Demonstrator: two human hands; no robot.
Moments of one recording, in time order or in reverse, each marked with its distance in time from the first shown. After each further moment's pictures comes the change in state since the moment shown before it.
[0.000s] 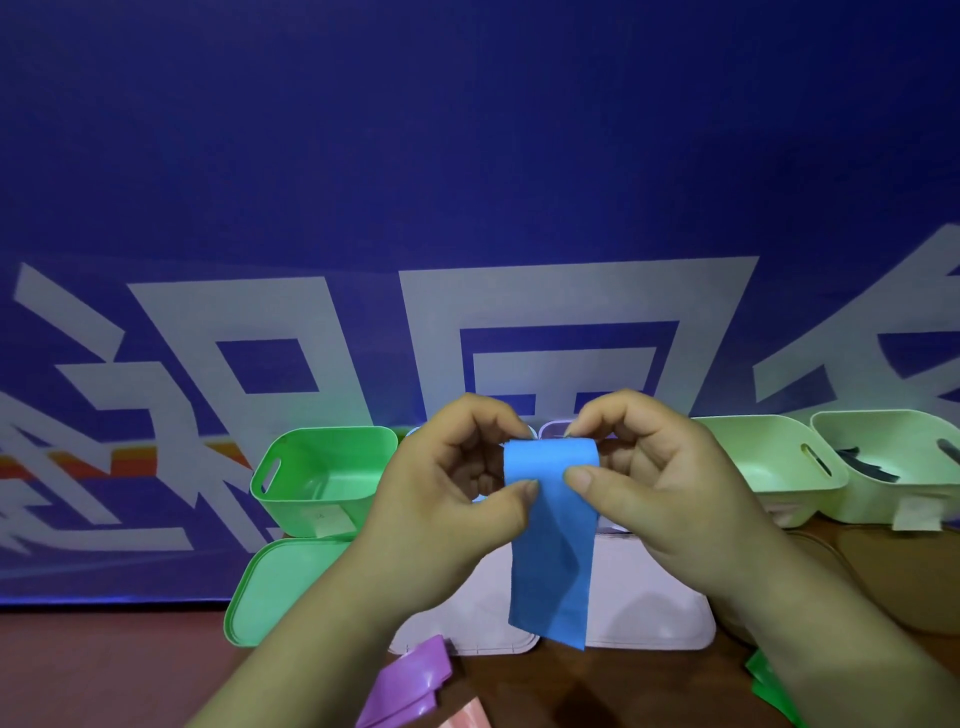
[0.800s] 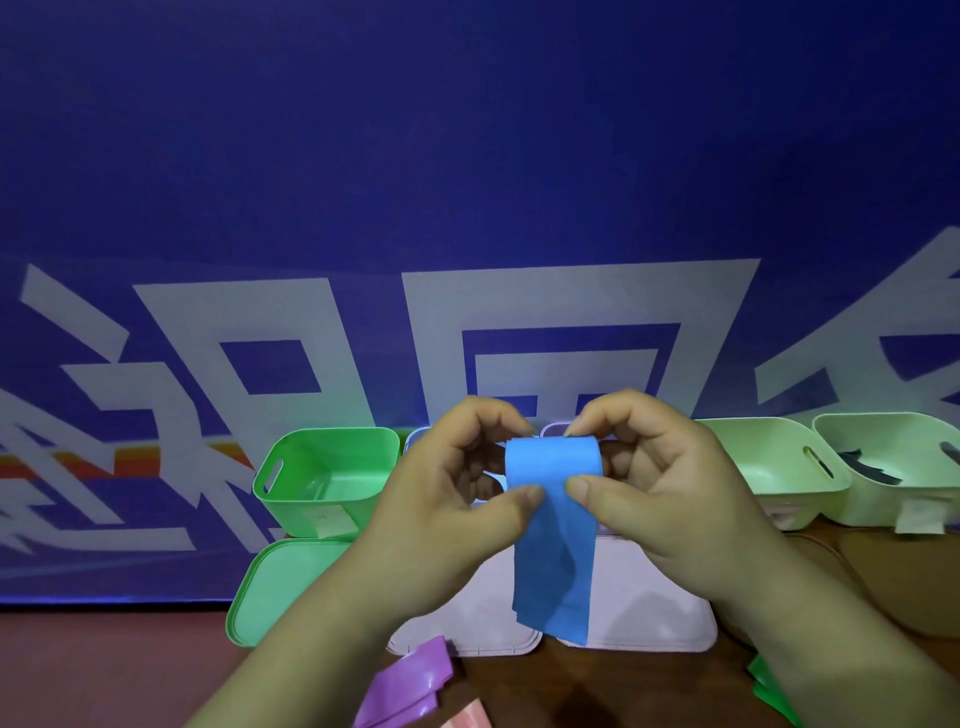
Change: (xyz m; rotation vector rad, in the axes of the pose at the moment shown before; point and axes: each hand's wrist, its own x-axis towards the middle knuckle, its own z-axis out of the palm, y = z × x) left_hand -0.004 0.001 -0.002 0.018 -0.055 -0.028; right_hand -0.002 -0.001 0.002 0.037 -0.006 -0.012
